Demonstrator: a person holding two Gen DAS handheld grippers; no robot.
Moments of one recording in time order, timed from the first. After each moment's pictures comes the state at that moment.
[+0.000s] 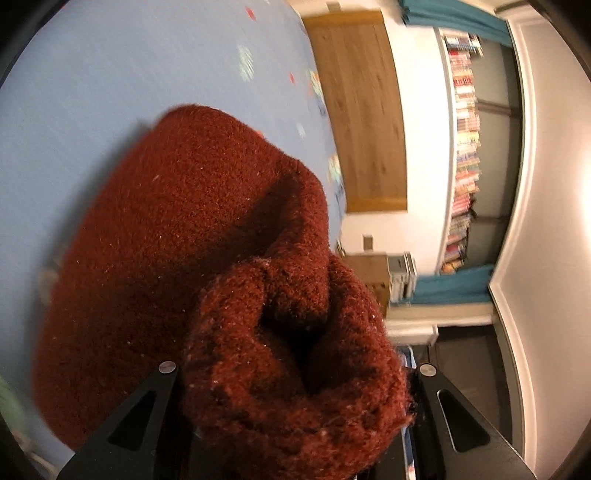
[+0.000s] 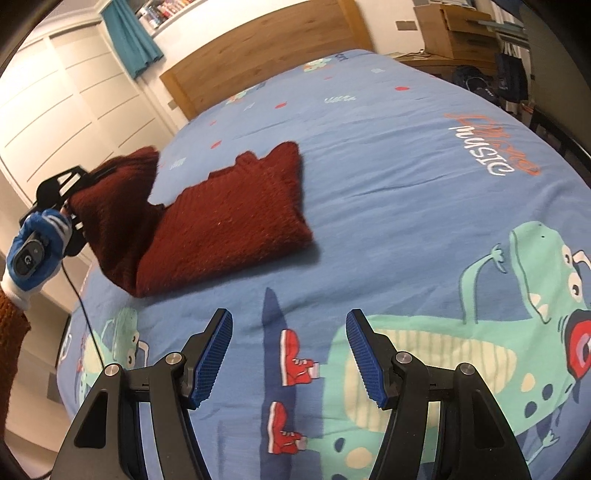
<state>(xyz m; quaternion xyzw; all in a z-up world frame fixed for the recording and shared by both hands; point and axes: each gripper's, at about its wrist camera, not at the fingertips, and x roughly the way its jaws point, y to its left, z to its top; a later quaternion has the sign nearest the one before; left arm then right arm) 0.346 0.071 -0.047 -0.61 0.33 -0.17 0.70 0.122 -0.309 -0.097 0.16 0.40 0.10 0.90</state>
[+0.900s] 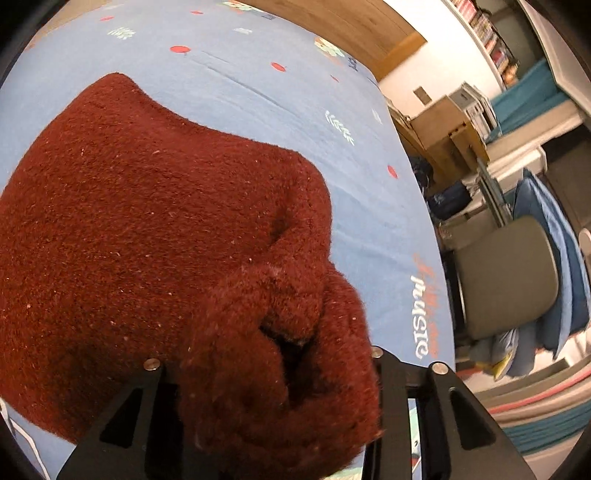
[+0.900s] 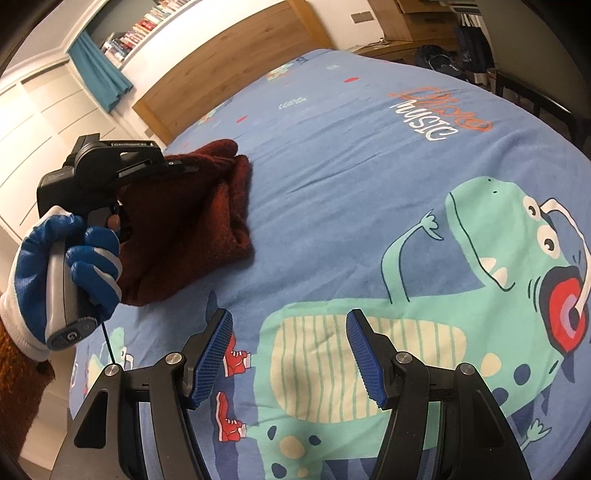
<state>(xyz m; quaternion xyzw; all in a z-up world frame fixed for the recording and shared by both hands) 0.322 -0.133 -0.067 -0.25 0.49 -0.15 0.82 0.100 -0.366 -0.119 0.23 0.39 0.07 0.89</state>
